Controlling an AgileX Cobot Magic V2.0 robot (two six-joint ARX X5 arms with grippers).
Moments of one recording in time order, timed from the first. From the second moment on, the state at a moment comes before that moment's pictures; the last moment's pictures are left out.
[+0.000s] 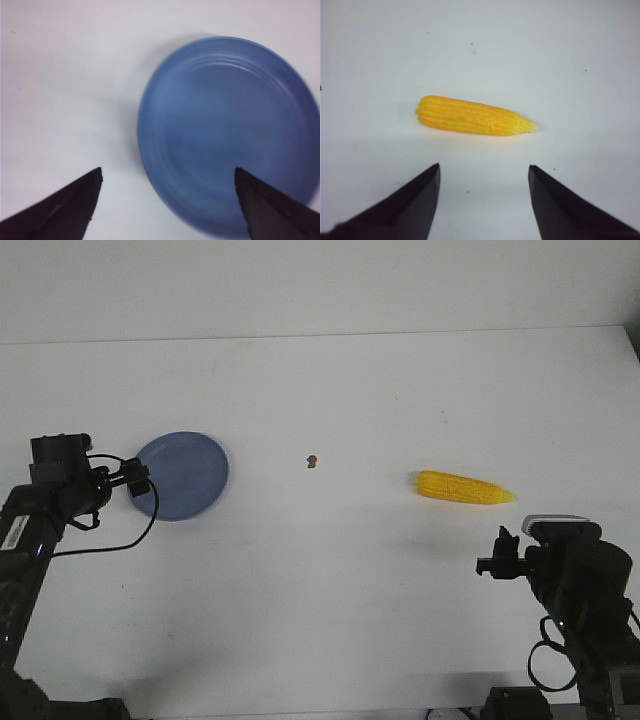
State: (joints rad) left arm 0.12 1.52 1.23 -0.52 0.08 -0.20; right arm -0.04 0.66 0.92 -0.82 -0.03 0.07
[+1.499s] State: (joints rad) left arm 0.16 1.78 1.25 -0.38 0.39 -0.22; right arm -0.04 0.66 0.92 -0.83 -0.03 0.07
